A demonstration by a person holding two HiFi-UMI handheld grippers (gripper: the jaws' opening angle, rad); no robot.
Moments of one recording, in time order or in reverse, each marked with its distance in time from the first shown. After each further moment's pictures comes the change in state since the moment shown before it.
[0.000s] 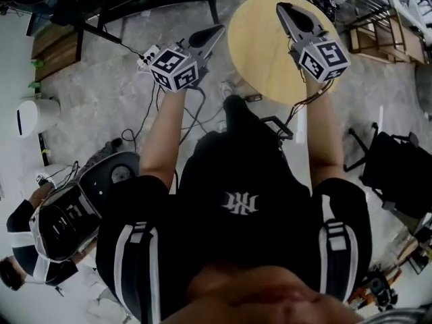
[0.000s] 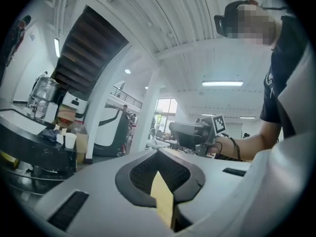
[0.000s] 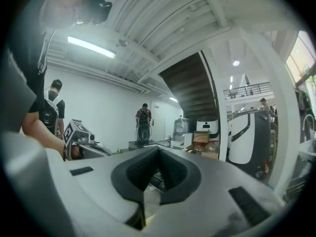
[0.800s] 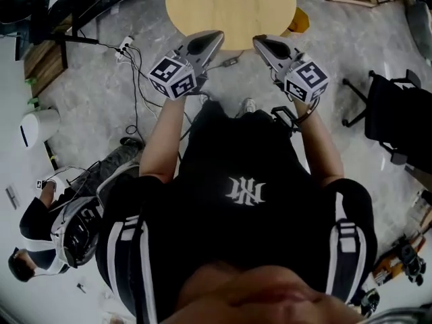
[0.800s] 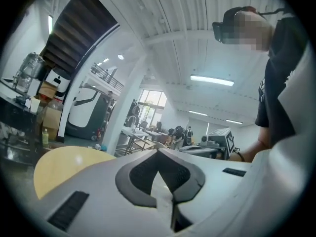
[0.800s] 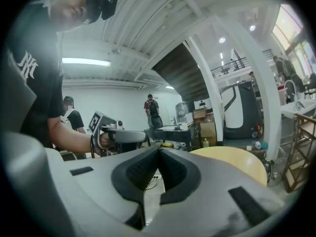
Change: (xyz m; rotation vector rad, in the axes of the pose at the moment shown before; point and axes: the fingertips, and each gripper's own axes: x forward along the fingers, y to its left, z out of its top) left arm 0.107 -0.122 -0.012 -0.123 0.082 -0.103; right arm -0.145 0.001 -0.067 0.239 0.173 0.118
